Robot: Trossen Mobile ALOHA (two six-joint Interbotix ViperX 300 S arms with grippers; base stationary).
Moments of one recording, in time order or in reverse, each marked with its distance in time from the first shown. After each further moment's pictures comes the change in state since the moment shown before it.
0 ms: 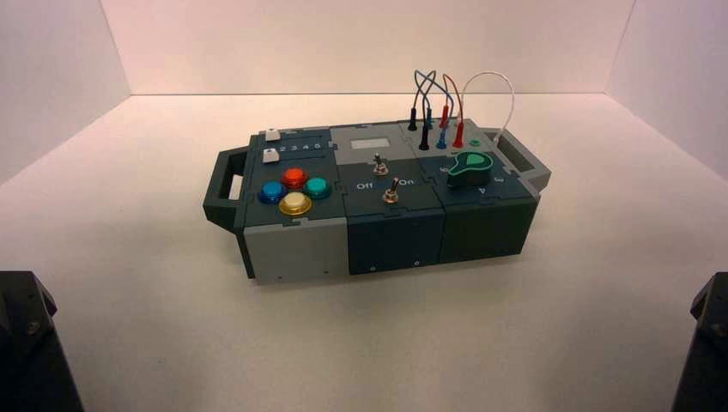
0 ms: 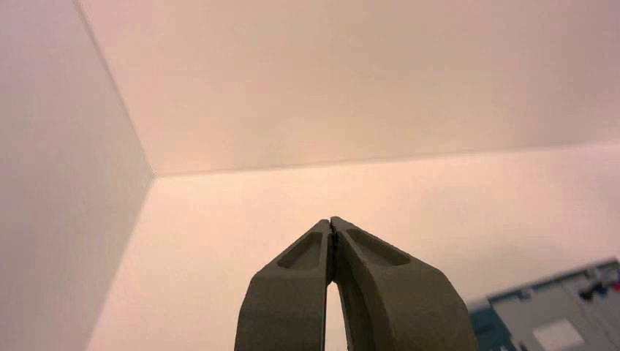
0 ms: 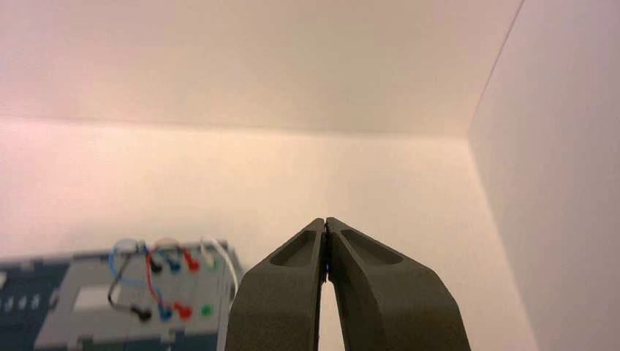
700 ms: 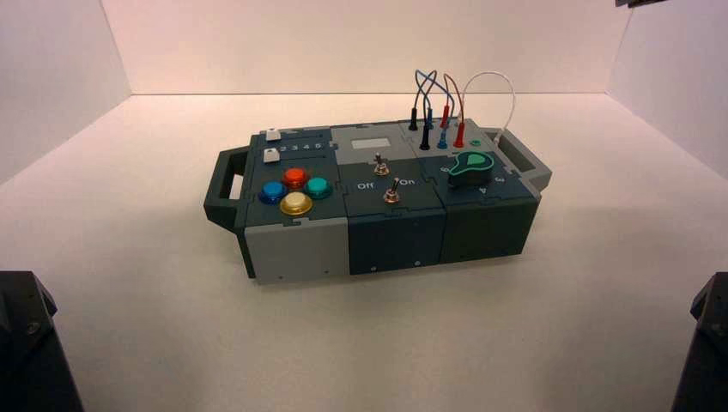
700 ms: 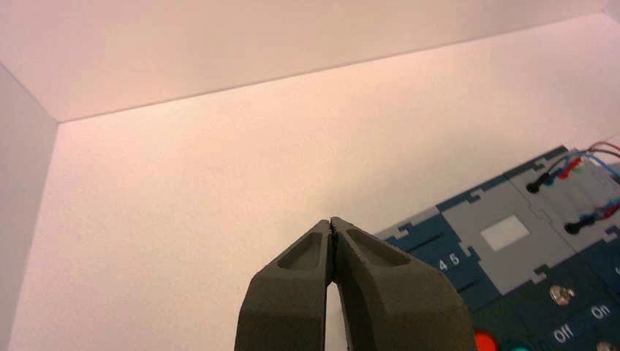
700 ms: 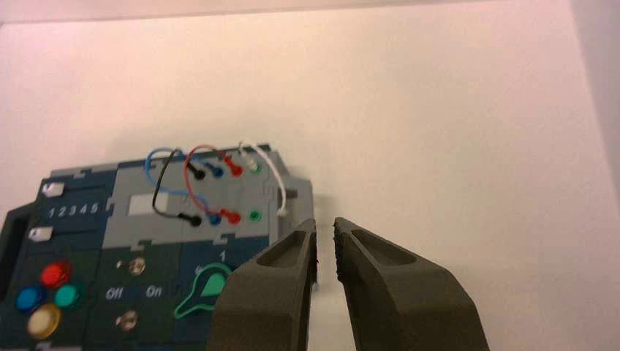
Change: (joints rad) left arm -0.187 0.152 -0.025 0.000 0.110 0.000; right arm 0.052 0.106 -0.031 0.137 0.232 0.000
